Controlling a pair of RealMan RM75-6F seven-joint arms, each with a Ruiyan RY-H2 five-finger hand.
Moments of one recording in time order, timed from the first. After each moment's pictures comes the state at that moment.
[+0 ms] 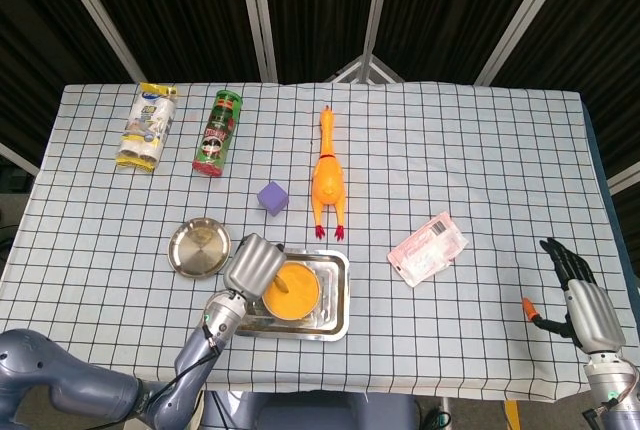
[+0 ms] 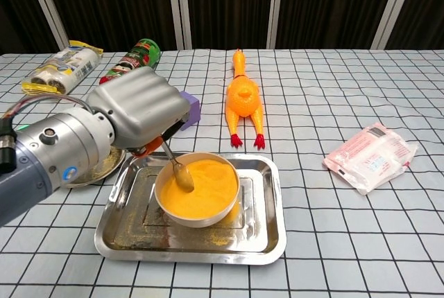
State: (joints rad) left arm -0.91 -1.76 -0.01 -1.72 0.92 1.39 1.35; right arm 0.10 -1.06 0.06 -1.71 -1.42 1.33 0.29
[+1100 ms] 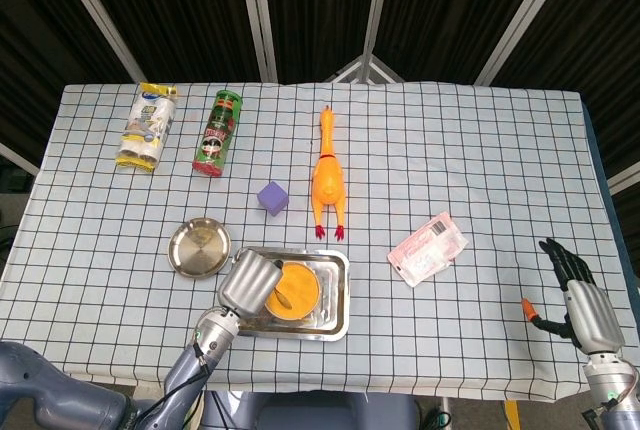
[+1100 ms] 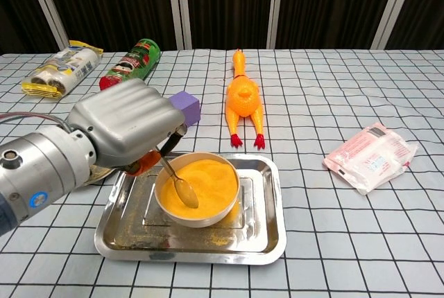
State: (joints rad) left arm -0.82 -1.74 0.04 -1.79 1.01 1.40 1.30; right arm 0.10 -1.06 0.05 -1.72 -1.42 1.32 0.29
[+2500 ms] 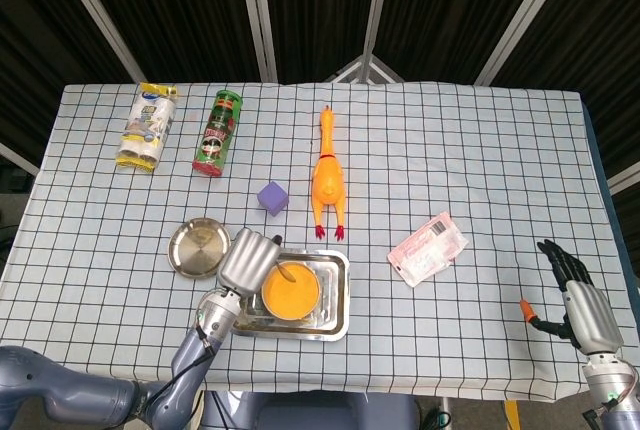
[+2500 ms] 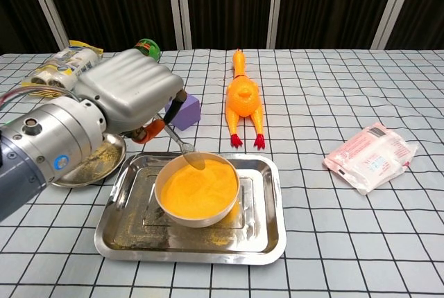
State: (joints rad) left arm -0.80 -1.77 -0.07 -1.69 1.07 1.37 1.26; right arm 0.11 -1.05 0.05 -1.72 -1.42 1.31 0.31
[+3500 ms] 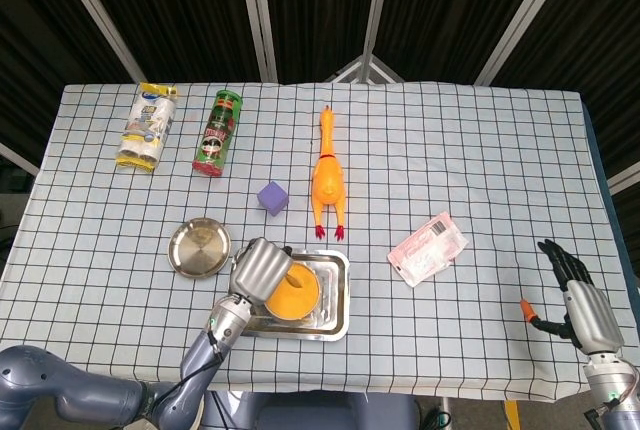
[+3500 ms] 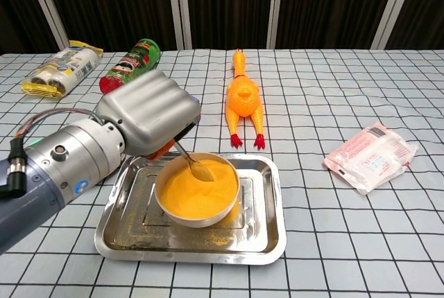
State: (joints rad) left arm -0.81 -1.81 -0.04 -1.65 1.07 1.32 1.34; right arm 0.11 -1.05 0.05 -1.72 -1.43 1.31 0.33
